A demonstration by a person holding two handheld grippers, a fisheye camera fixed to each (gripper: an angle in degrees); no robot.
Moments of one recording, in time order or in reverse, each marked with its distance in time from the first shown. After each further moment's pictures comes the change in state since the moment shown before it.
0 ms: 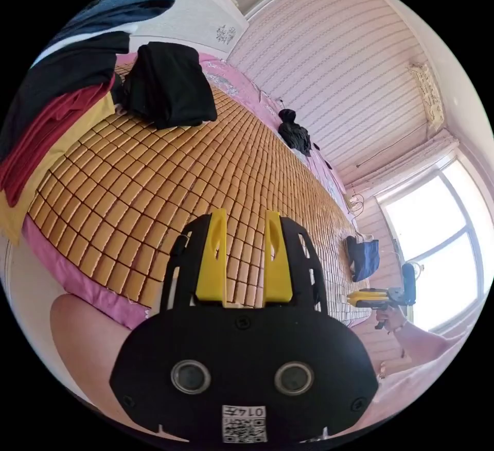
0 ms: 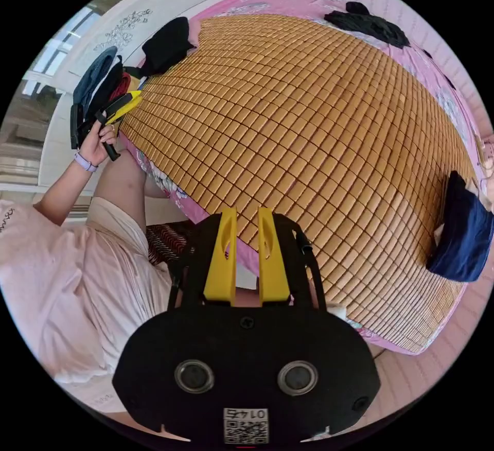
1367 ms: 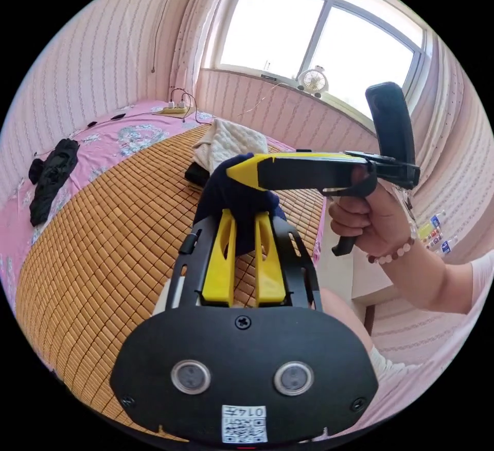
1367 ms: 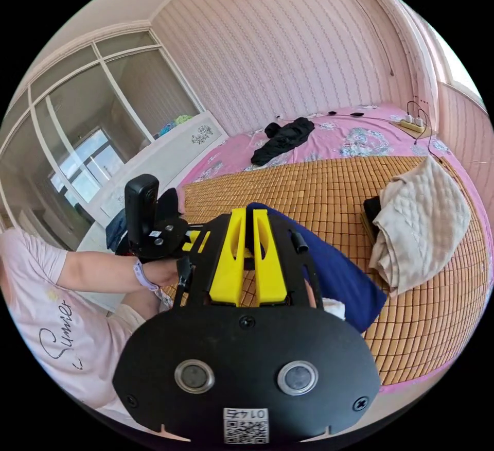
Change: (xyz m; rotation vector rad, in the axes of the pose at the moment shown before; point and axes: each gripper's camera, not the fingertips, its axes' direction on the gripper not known) left arm 0.503 0.226 0.326 -0.404 0.363 1.098; right arm 0.141 0.150 -0.313 0.823 -0.158 0.207
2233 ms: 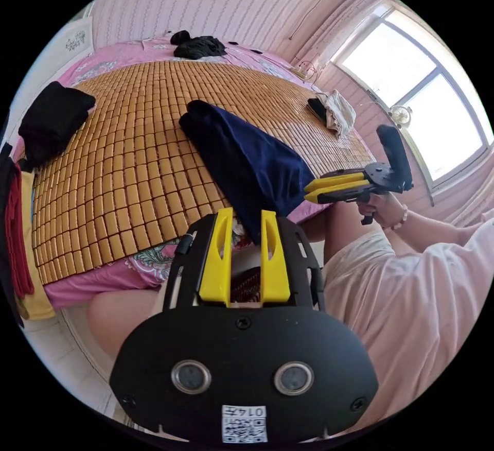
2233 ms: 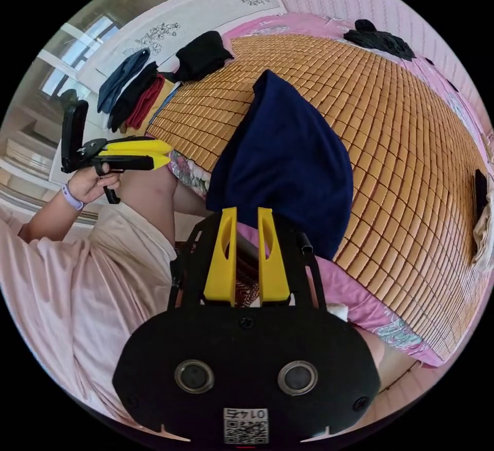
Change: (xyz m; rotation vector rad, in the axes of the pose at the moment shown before) left arm -0.049 0.328 -0.322 -0.233 -0.327 -0.468; right arm -0.095 0.216 0.239 -0.953 0.131 -0.262
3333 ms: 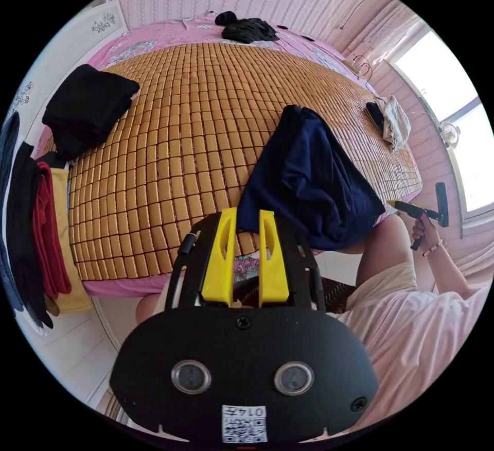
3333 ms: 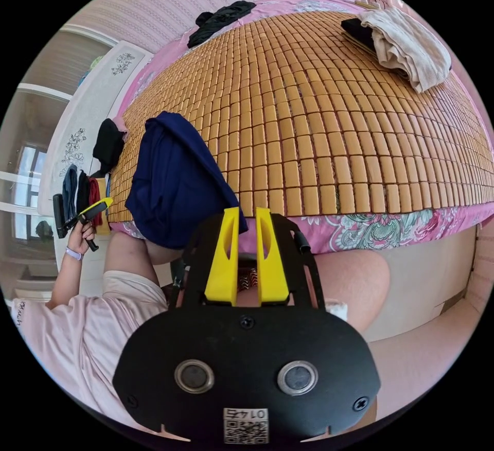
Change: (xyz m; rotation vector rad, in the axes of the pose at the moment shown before) left arm -0.053 -0.026 -0.070 -0.126 -0.200 -0.140; right arm 0.153 0.095 -0.058 0.156 -0.005 0.664
